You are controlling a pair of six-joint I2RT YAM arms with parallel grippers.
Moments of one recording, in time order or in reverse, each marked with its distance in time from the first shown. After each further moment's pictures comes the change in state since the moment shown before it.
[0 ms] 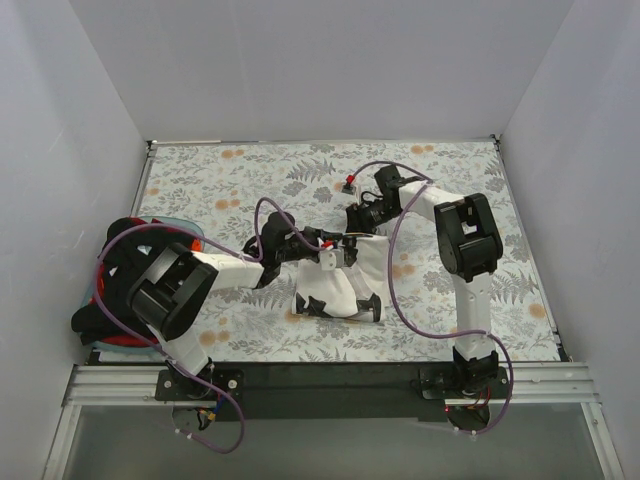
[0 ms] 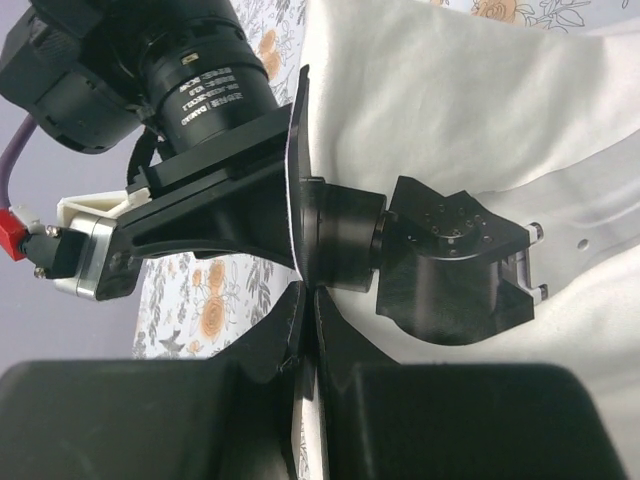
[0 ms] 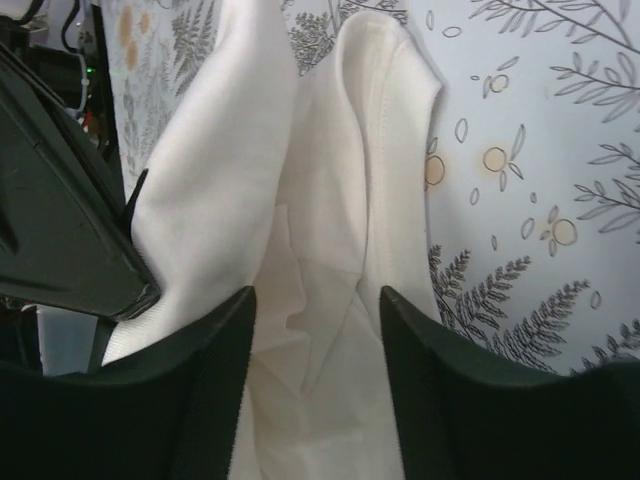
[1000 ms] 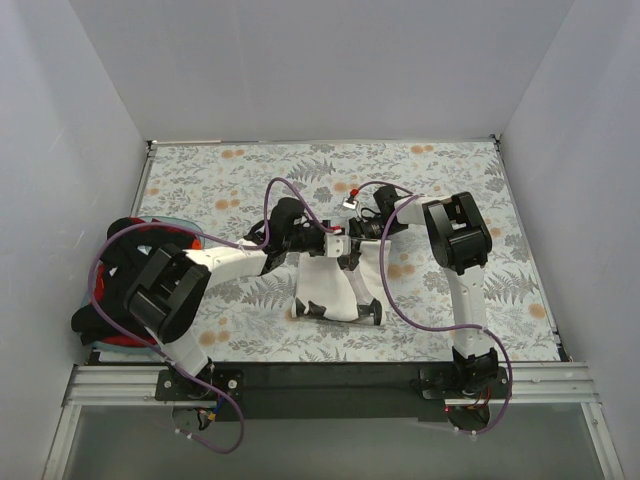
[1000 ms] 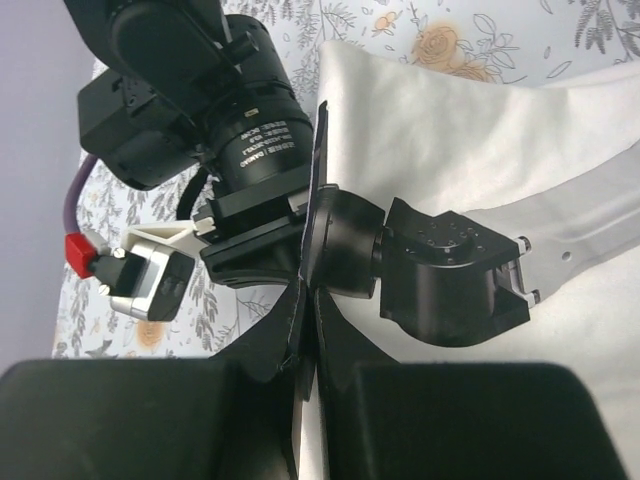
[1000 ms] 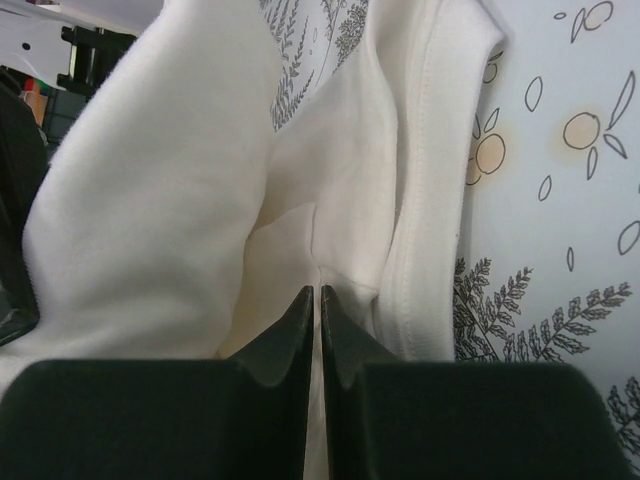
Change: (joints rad) left arm -0.006 -0.022 0.156 -0.336 0.053 -0.070; right arm -0.002 0.116 -0.086 0.132 -0.242 0.062
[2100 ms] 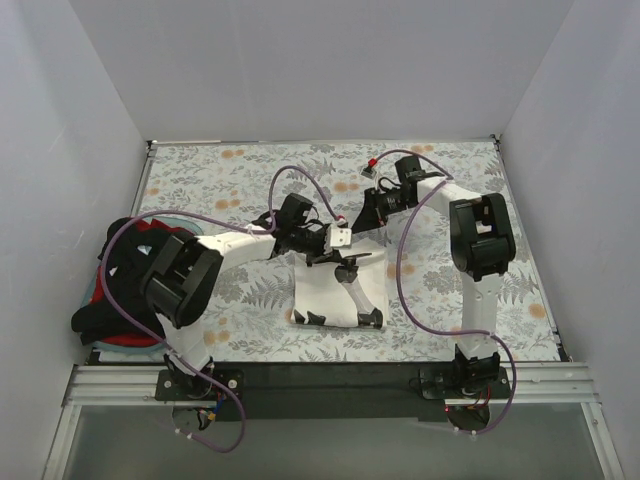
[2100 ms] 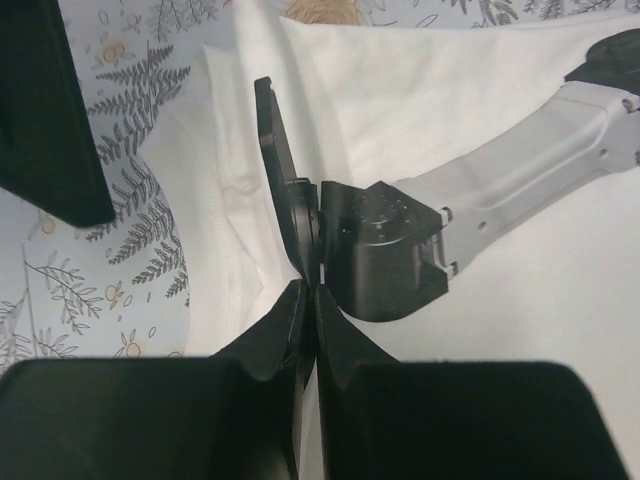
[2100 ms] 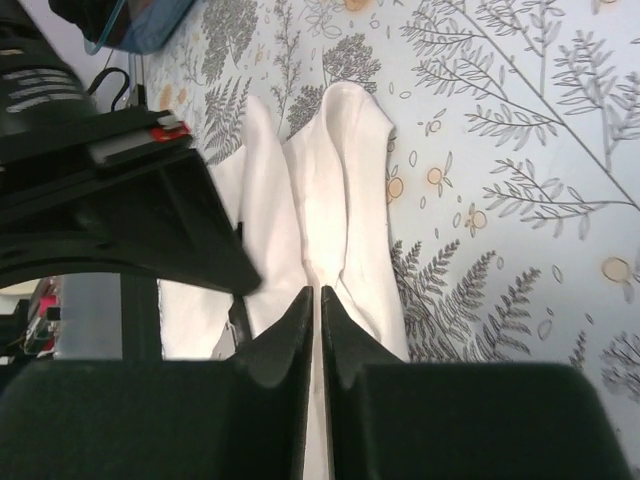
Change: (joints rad) left arm 0.036 0.170 0.203 -0.434 0.134 -0.121; right arm -0.113 -0.167 0.085 -0.035 0.150 0.025
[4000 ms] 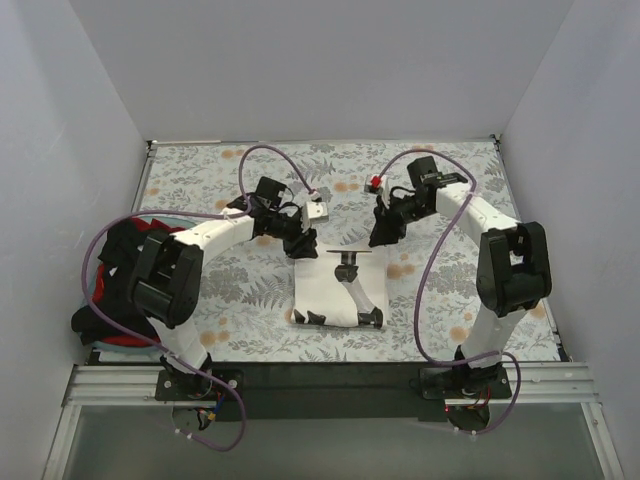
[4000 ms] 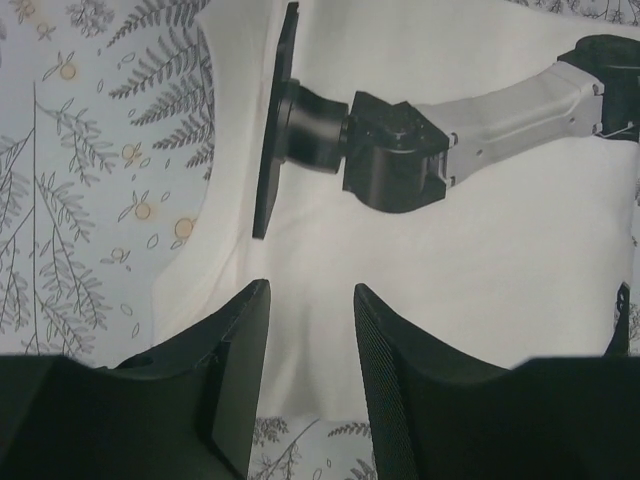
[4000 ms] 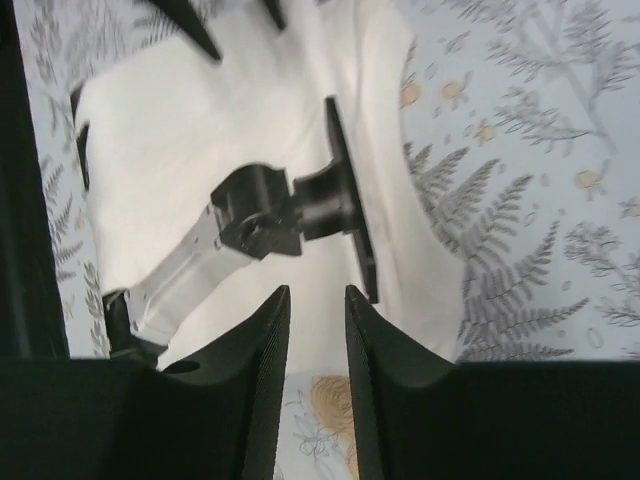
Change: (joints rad) left arm 0.168 -0.095 0.051 -0.280 0.034 -0.084; right arm 0.043 -0.369 -0.225 -0.233 0.306 -0.516
